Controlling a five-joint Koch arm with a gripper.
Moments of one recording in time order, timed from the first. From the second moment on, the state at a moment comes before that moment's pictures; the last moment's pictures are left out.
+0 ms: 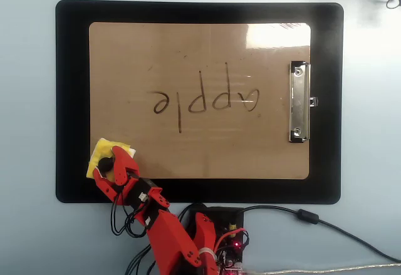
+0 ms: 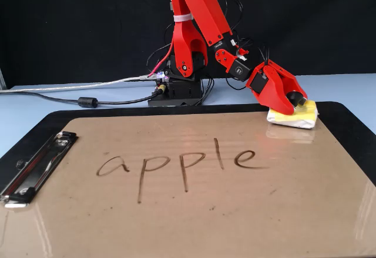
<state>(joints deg) -64.0 95.8 150.4 -29.1 -93.6</state>
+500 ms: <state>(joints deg) -62.7 89.8 144.2 -30.2 -88.7</state>
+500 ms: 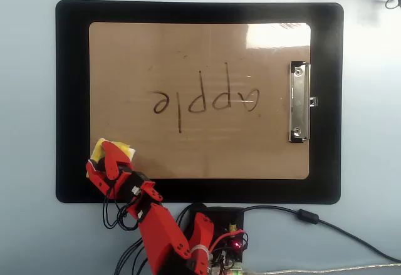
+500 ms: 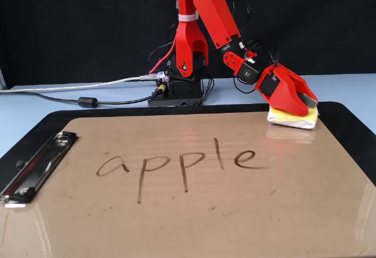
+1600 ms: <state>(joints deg) -33.5 95.6 151.3 -30.6 -83.5</state>
